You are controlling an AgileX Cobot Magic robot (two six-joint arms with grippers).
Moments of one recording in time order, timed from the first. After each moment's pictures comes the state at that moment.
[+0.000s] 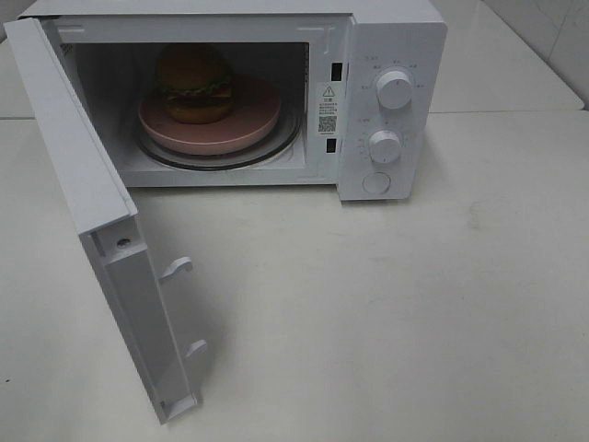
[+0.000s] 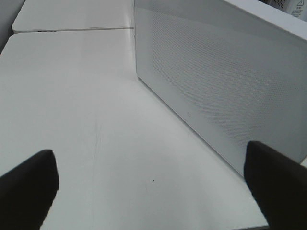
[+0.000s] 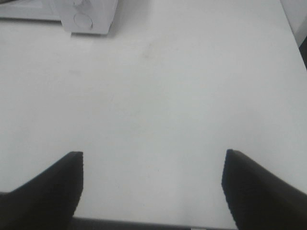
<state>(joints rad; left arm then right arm) 0.08 -0.01 -0.50 -0.23 1.04 0.17 0.16 0.03 -0.54 -0.10 1.10 0.11</state>
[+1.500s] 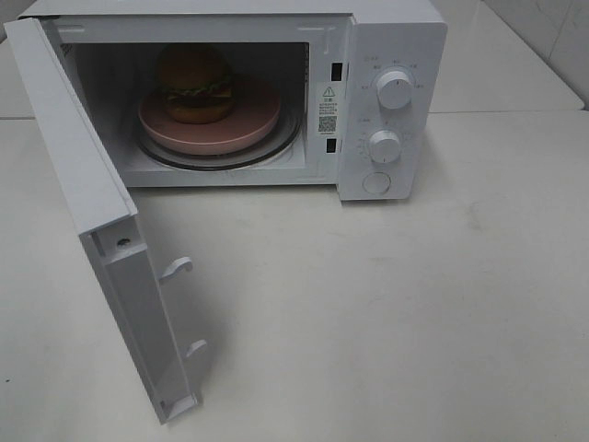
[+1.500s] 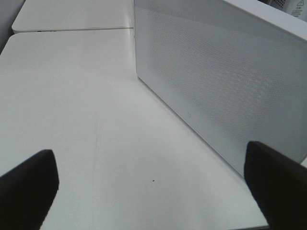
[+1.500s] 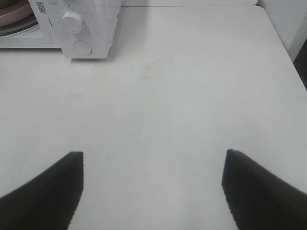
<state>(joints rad) 0.08 -0.01 -0.50 -0.23 1.04 0.17 0.11 0.00 -0.51 -0.07 1.05 0.10</state>
